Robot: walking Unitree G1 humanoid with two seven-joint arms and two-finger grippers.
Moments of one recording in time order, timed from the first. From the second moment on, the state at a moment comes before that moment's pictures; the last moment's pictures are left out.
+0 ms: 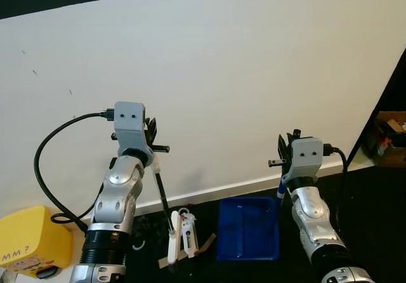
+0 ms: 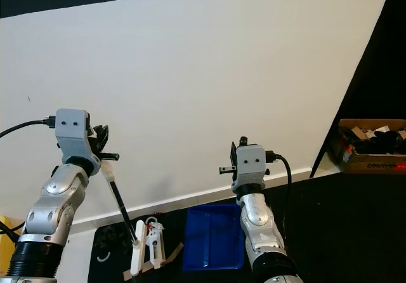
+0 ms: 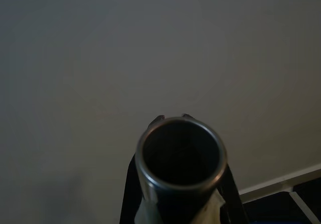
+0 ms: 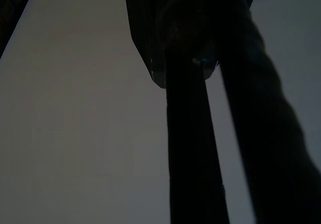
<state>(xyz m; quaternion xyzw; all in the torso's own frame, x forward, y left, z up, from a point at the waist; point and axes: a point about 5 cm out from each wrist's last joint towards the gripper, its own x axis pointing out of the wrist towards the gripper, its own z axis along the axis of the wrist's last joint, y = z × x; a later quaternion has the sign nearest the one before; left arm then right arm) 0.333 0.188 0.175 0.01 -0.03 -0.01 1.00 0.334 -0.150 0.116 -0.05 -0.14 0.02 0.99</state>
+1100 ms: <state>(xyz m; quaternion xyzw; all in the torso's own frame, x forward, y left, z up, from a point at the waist) 0.331 0.176 0.161 0.03 0.00 -0.02 1.00 0.332 -0.148 0.112 -0.06 -0.13 0.02 0.99</state>
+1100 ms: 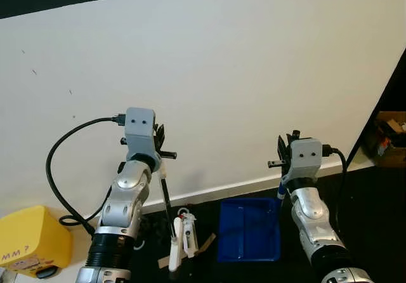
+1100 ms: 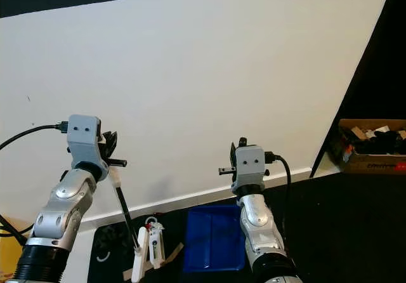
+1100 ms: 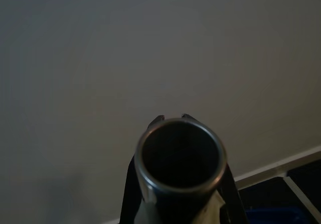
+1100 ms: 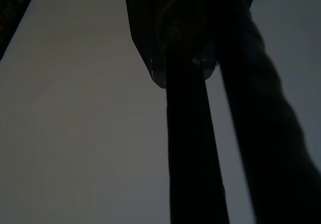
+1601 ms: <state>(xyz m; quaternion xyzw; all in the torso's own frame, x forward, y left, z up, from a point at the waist) 0.332 0.177 0.160 0.02 0.00 -0.02 1.00 0.332 -0.154 0.113 -0.07 -0.13 0.01 0.99</state>
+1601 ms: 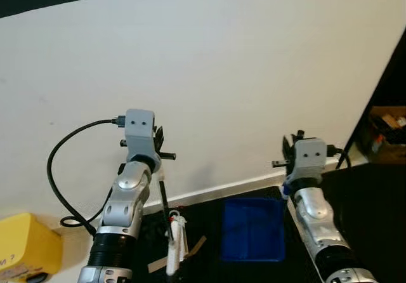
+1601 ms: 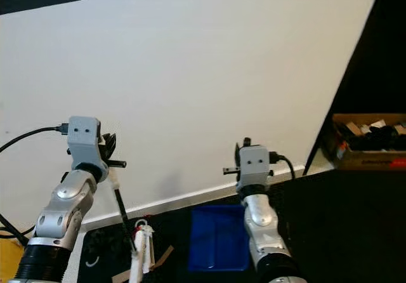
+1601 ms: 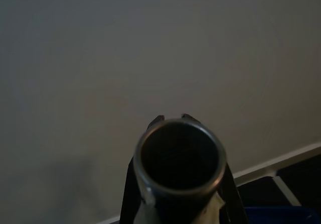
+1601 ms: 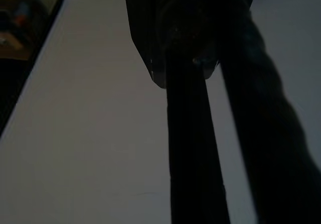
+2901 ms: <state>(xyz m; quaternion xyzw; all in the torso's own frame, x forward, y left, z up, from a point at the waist) 0.348 0.230 0.171 0.03 -0.03 0.08 1.00 0.344 -0.154 0.117 -0.07 -0.12 0.03 0.99</state>
